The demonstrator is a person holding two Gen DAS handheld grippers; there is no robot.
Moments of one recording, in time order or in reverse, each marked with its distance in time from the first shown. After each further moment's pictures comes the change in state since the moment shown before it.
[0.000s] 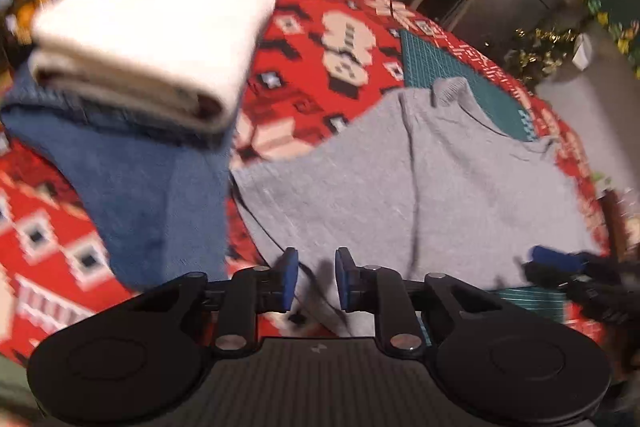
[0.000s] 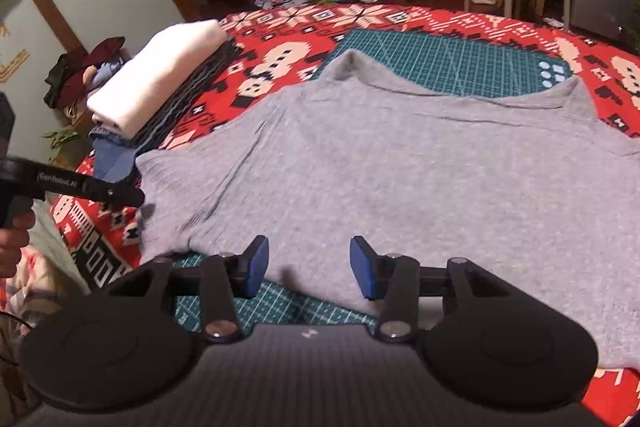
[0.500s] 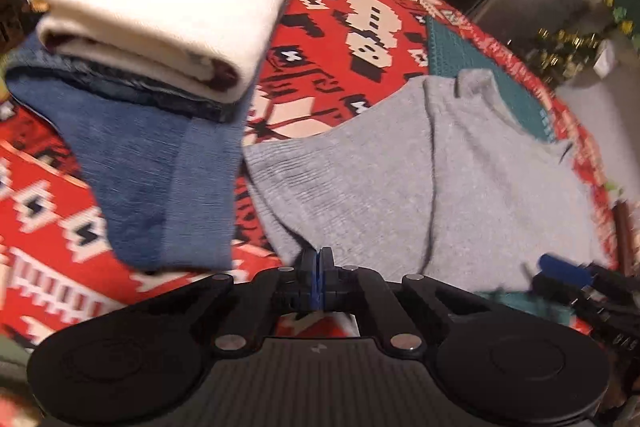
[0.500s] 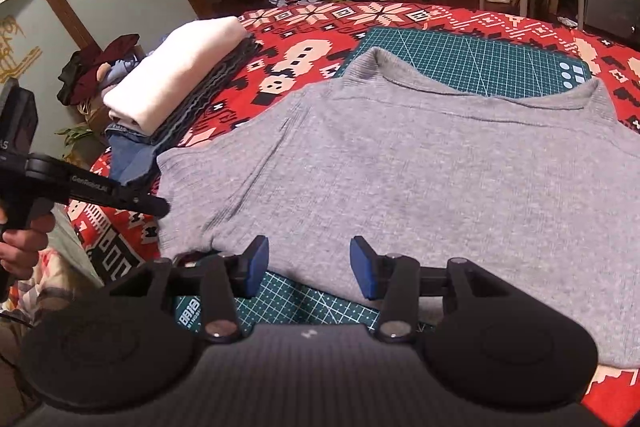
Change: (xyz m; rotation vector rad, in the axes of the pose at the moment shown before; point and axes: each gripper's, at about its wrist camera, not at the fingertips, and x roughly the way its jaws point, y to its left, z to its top) left arm 0.003 -0.005 -0.001 -0.001 0.012 0.095; right arm 0.003 0.010 0.002 -0.012 0.004 0.035
